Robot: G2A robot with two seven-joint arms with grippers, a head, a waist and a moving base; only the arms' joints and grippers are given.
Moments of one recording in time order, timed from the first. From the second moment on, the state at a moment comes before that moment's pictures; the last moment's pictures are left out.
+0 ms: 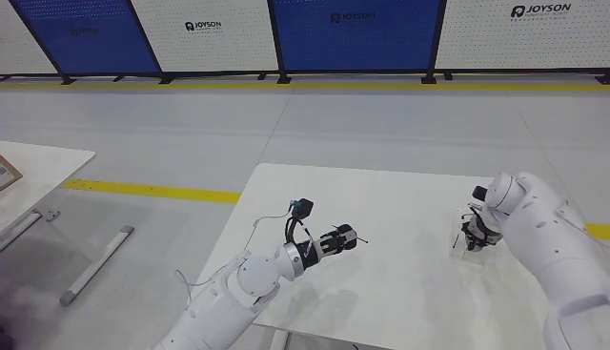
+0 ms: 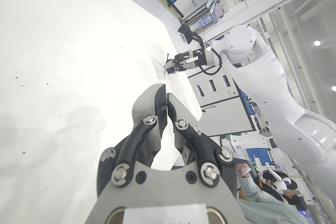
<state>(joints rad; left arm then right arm) 1.32 -1.11 -1.06 -1.60 0.03 -0.13 -0.41 -0.33 -1.42 0.66 -0.23 -0.49 0.34 1.18</state>
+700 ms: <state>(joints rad) 1.32 -1.11 -1.06 -1.60 0.03 -0.13 -0.41 -0.34 -1.38 0.72 -0.26 -0.47 0.19 1.12</state>
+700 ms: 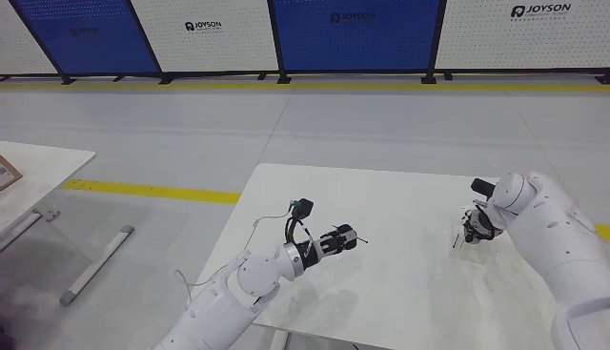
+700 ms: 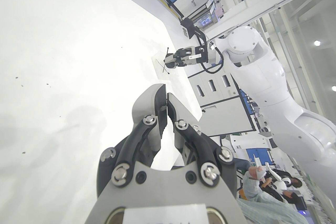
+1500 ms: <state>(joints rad) 1.32 -1.11 -1.06 -1.60 0.03 -0.13 -0.41 -0.71 -1.13 1.03 -0.95 -0.52 0.29 1.13</state>
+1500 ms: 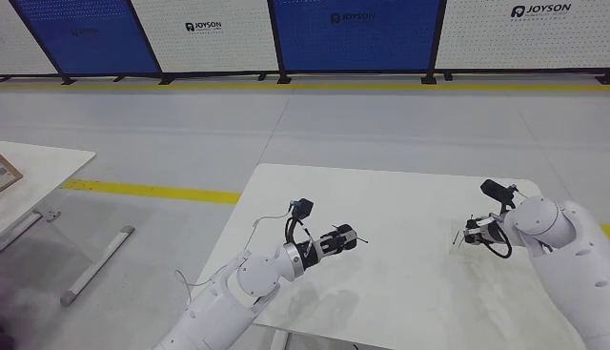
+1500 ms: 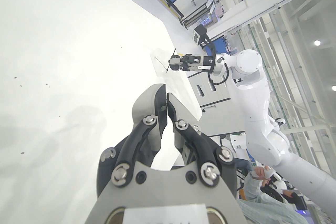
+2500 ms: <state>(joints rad) 1.32 -1.11 -1.06 -1.60 0.03 -0.13 -0.41 -0.92 -1.06 1.26 -1.23 -0.46 0.25 0.98</state>
